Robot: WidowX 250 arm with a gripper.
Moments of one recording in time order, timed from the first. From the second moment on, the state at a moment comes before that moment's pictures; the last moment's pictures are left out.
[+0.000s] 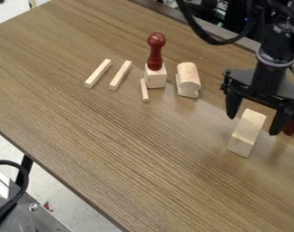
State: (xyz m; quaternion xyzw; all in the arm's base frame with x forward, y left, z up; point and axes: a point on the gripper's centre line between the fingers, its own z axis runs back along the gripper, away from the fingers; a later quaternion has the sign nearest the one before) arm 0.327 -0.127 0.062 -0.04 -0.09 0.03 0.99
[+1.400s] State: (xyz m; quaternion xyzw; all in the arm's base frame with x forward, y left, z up) arm 0.374 -0.167 0.094 -0.08 -0.15 0.01 0.99
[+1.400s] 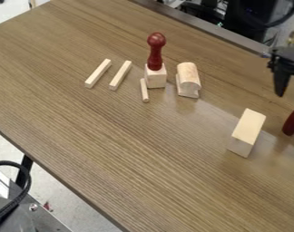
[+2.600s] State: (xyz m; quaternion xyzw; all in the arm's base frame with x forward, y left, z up) arm 0.383 -0.163 0.084 -0.08 -0.15 -0.01 0.99
